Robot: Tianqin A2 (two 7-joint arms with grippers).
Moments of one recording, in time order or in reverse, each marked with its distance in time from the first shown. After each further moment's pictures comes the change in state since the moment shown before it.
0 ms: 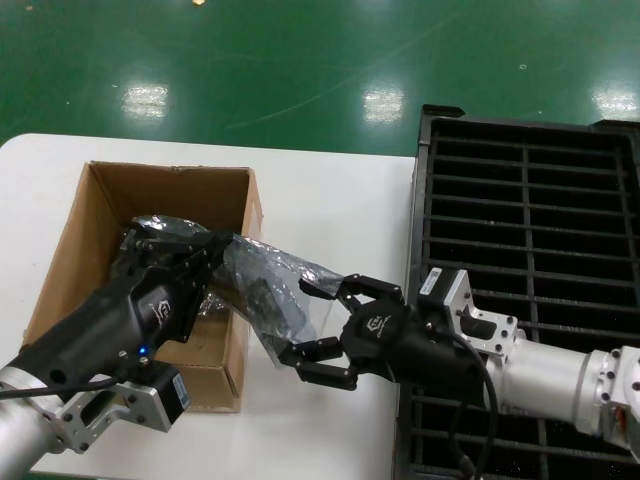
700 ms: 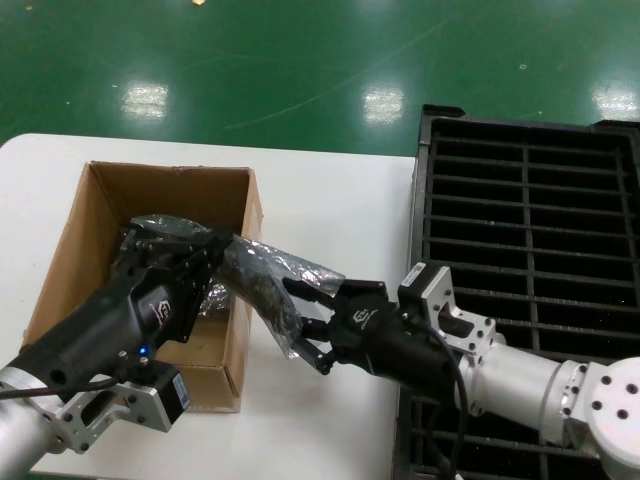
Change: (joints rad) left arm 0.000 0.000 0.000 0.000 0.000 0.000 0.000; right arm -0.032 -0.050 -0.020 0.030 -0.104 0.140 0.133
